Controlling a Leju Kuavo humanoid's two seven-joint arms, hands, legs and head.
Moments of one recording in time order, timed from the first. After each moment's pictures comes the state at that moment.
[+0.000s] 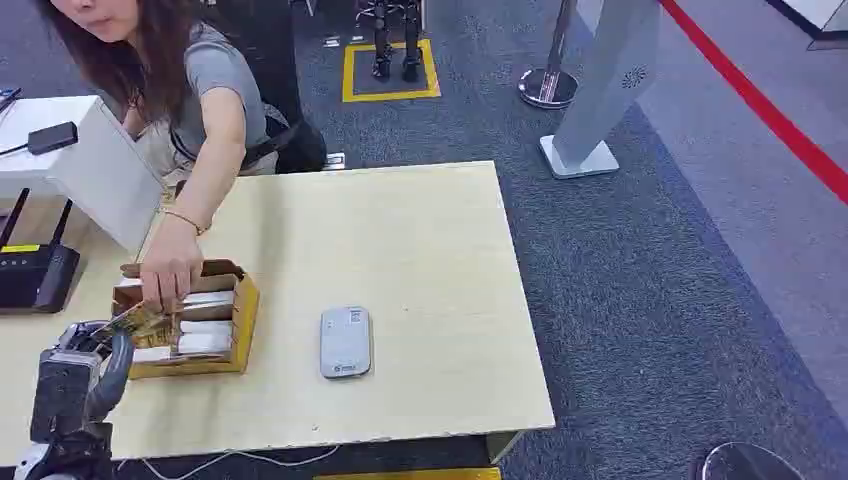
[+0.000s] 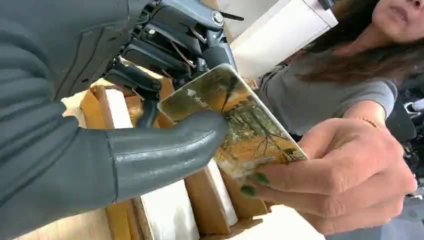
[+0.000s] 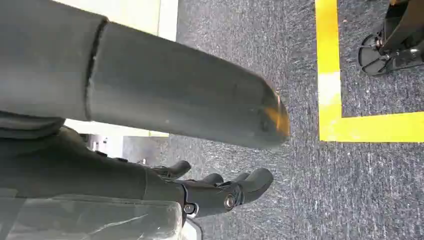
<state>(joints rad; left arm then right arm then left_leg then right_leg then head) 0.07 0.06 0.23 -1.64 -0.02 -0.10 -0.24 -0.09 0.13 -1.25 -0.22 1.28 0.03 0.19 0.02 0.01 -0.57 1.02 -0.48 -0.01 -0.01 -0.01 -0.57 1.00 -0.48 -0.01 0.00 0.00</state>
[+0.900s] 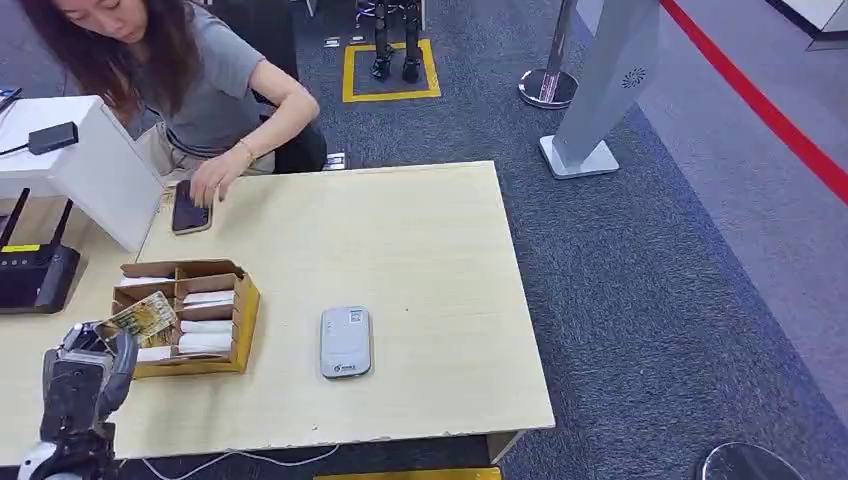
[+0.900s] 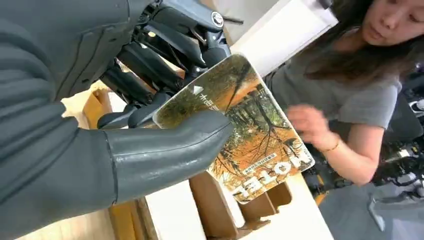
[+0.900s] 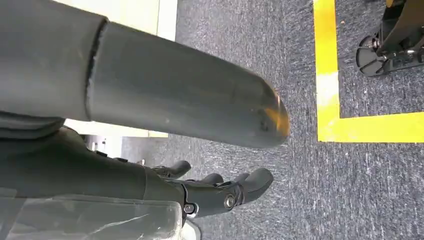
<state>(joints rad) 0.06 0.06 0.21 -1.63 -0.10 -0.05 -0.25 -0.09 0.13 -1.25 -0.22 1.28 0.03 0.19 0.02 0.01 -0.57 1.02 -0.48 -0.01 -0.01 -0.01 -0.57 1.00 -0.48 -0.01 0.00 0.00</state>
